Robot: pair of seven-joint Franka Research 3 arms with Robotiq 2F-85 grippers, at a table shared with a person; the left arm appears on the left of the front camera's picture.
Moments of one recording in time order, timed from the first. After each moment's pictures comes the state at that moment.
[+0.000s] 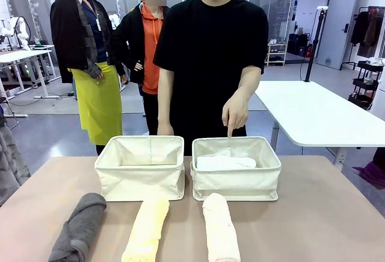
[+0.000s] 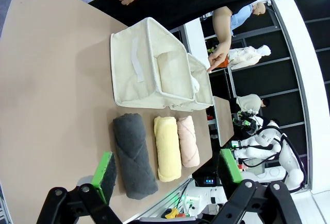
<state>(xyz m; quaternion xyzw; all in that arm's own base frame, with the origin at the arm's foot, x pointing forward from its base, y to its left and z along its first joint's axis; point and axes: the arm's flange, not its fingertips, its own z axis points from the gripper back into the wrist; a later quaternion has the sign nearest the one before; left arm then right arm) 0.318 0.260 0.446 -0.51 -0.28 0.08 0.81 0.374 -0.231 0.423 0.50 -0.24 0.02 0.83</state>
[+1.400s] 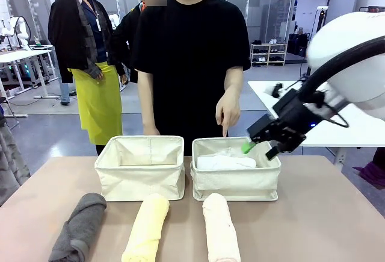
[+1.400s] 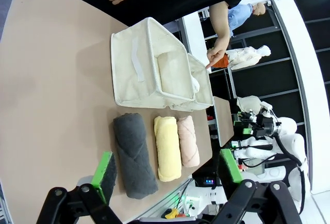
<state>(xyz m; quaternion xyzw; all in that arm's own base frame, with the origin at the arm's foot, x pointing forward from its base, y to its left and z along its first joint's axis) 0.318 0.260 0.446 -0.51 -0.28 0.08 0.81 0.377 0.170 0.513 0.28 -0.14 0.18 0.94</state>
